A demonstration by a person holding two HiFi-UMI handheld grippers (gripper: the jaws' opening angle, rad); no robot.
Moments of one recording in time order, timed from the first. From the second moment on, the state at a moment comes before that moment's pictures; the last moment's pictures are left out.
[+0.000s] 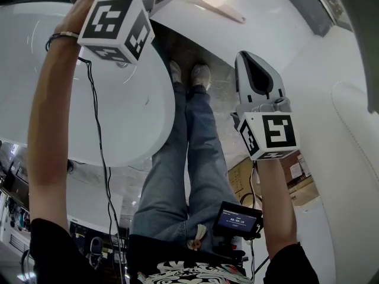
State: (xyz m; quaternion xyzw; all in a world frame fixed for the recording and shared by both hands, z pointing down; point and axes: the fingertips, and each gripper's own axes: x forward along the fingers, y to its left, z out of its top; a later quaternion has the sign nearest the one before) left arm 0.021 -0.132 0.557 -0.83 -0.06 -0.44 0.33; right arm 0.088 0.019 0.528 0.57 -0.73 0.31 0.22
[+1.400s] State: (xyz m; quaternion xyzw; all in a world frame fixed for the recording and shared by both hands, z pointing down) left arm -0.088 -0.057 0.270 -0.91 0.39 -0.13 -0.05; right arm 0.068 0.010 0.295 0.57 -0.79 0.16 0.18
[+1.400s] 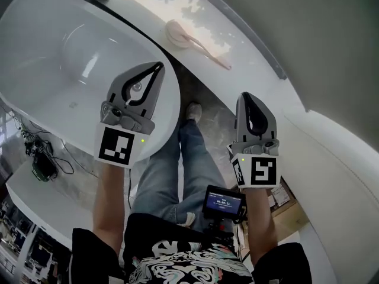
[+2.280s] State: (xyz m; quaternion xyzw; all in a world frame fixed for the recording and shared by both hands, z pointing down) left arm -0.147 -0.037 0.029 -0.88 0.47 -0.04 -0.01; right arm 0.057 0.007 0.057 0.60 -0.79 0.05 0.12
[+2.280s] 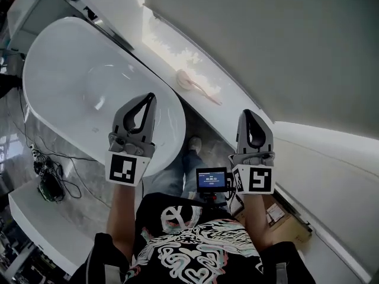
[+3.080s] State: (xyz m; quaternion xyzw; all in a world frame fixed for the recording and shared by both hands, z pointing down) left arm -0.148 -0.028 -0.082 -0.89 0.46 0.01 0.02; right arm 0.020 -0.001 -0.059 0.59 -0.81 0.03 0.06
